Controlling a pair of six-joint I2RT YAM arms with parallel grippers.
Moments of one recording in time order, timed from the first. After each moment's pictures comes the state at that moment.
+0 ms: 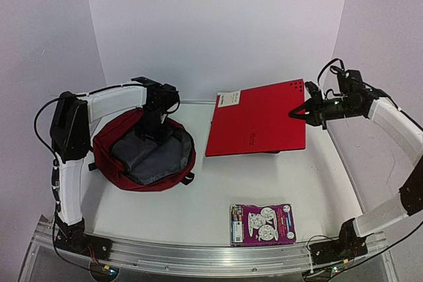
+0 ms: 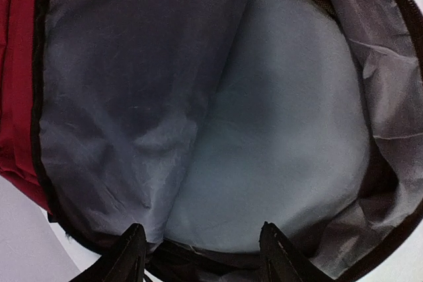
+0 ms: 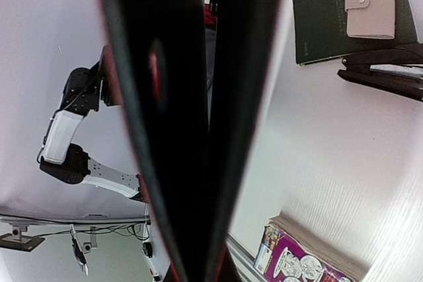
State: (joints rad) left arm -0.61 2.07 1.82 -1.22 -0.25 -0.32; right arm 0.12 1.36 1.27 -0.74 -0.96 0.46
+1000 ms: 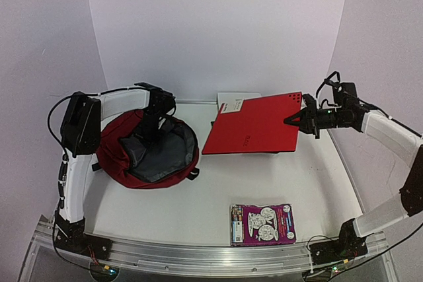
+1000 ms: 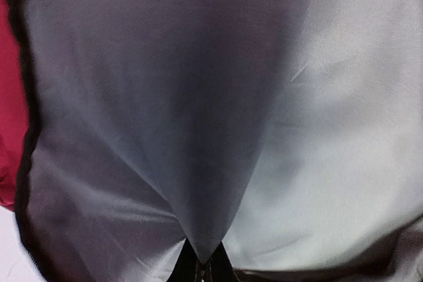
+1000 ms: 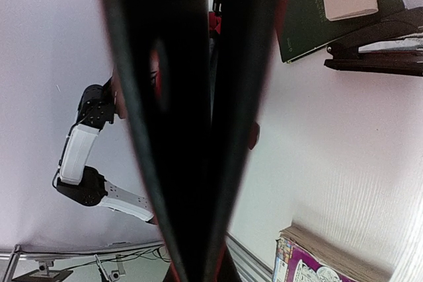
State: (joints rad) left arm -0.53 2.22 1.90 -1.25 -0.24 -0.21; right arm 0.14 1.36 1.08 -0.43 -0.93 0.75
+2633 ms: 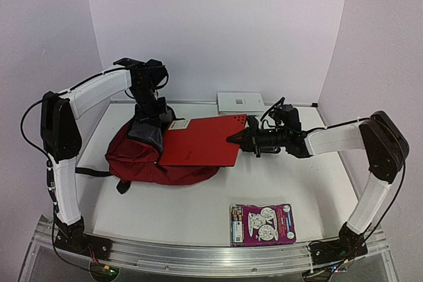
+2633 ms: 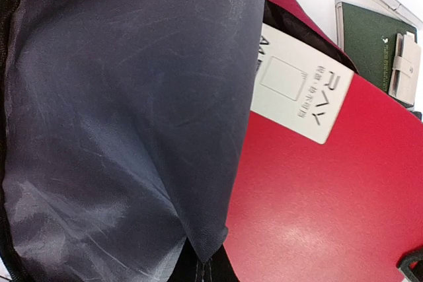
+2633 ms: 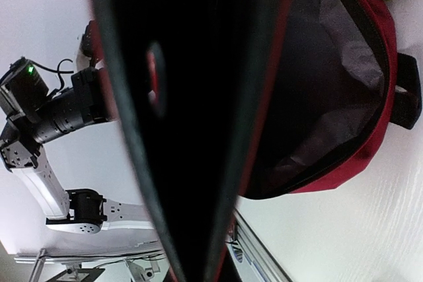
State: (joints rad) left arm -0.53 2.01 1.96 -1.21 0.04 -0.70; right arm 0.56 1.77 0.96 0.42 -0.78 1.29
